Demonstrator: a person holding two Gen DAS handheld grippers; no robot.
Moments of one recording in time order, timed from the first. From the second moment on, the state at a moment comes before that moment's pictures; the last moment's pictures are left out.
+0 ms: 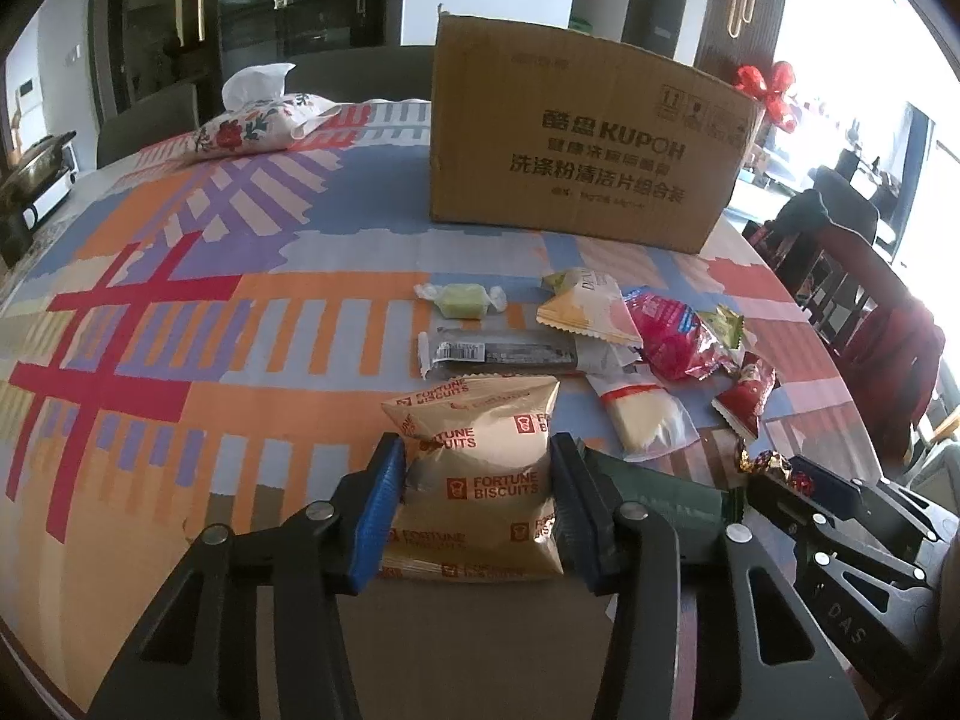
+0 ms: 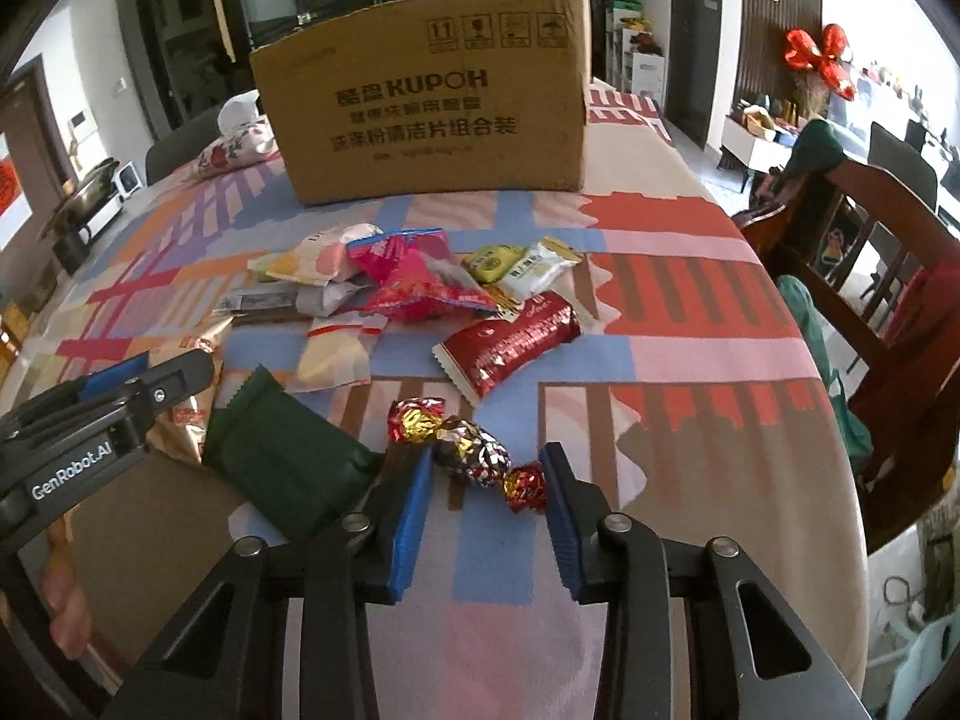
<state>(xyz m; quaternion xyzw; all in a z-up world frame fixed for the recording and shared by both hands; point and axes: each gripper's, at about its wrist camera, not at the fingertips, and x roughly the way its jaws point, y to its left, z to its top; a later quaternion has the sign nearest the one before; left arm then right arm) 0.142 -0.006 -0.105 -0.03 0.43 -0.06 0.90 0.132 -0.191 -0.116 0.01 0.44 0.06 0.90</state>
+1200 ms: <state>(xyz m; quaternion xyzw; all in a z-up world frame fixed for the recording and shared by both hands) 0.144 -0.009 0.020 0.00 0.31 -0.10 0.95 0.143 -0.179 0.017 0.02 0.25 0.16 0.95</state>
